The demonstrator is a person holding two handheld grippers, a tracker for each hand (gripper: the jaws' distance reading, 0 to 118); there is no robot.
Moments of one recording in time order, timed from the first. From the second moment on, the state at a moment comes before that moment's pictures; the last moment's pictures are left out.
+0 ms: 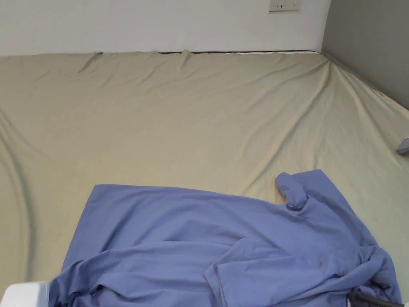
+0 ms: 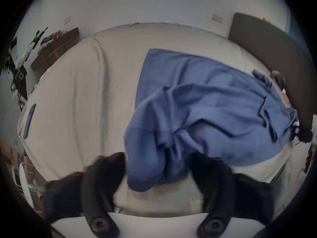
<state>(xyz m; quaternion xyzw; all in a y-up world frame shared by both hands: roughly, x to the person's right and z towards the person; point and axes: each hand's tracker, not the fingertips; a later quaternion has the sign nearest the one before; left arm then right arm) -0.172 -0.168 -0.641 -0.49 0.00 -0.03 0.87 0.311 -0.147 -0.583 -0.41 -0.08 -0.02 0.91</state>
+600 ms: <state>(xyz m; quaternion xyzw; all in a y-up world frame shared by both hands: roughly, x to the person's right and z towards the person) -0.162 -0.038 -0.702 -0.22 0.02 0.05 0.97 0.263 -0.043 -0.641 -0.19 -0.01 0.00 0.98</state>
